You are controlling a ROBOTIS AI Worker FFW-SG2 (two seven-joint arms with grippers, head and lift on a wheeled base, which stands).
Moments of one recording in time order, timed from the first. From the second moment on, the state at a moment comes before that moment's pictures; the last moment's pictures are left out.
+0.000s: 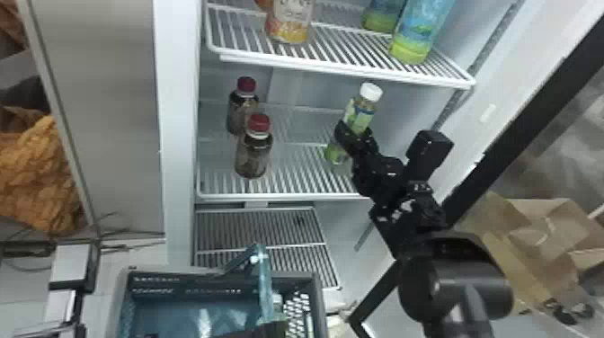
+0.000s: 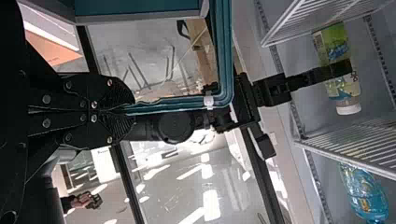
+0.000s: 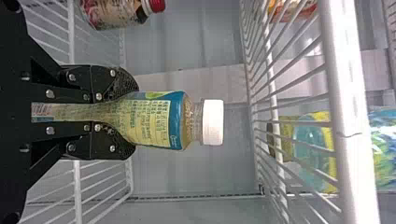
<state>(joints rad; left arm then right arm) 0.23 0.21 -0.06 -2.09 1.49 1.34 -0.21 0.07 -0.15 -0.17 -1.93 -0.25 0.32 0.15</state>
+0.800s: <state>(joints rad) 0.23 0.21 -0.05 -2.09 1.48 1.34 -0.21 0.31 -0.15 -0.19 -2.26 -0.34 0.45 0.17</state>
